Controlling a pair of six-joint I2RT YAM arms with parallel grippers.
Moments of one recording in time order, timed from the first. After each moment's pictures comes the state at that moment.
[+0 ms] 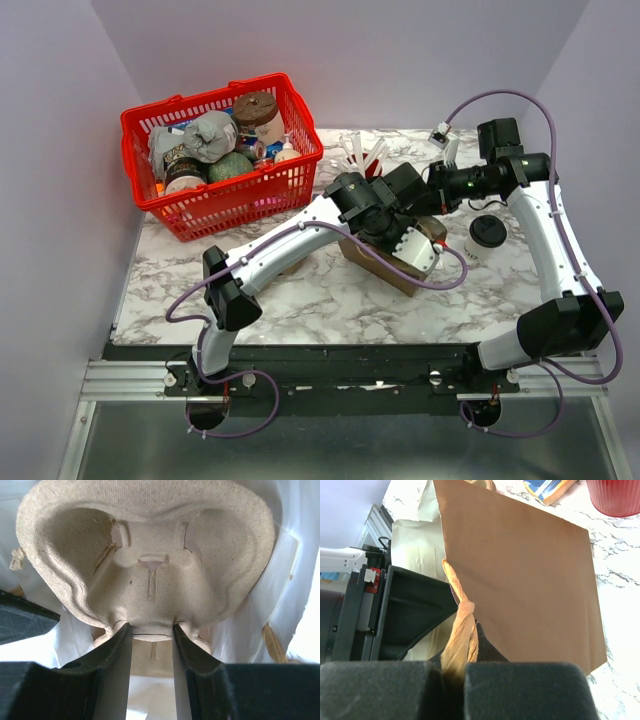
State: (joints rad) left arm -1.04 2.00 2.23 -1.29 0.06 1.18; right arm 0.11 1.47 1.58 -1.12 -0.88 -0.19
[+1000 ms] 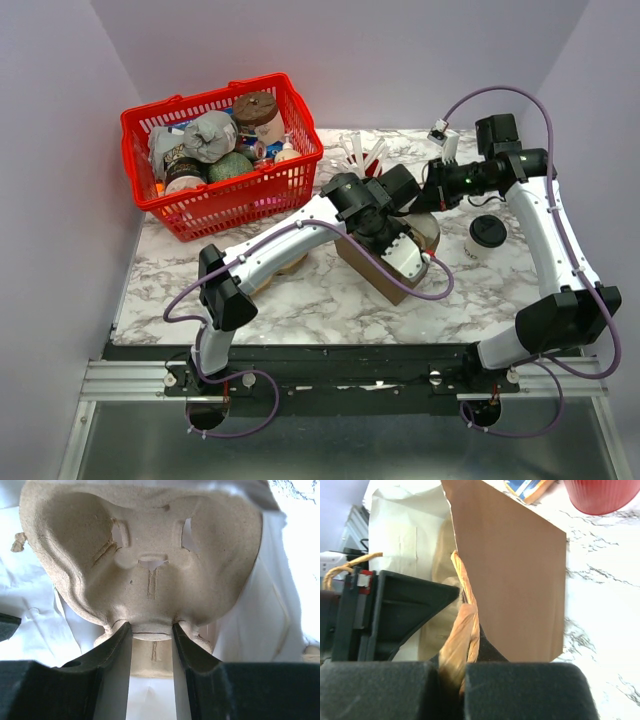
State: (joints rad) left arm -1.02 1.97 2.14 -1.28 0.10 1.34; right arm 0.12 1.50 1.62 -1.13 -0.81 -0.20
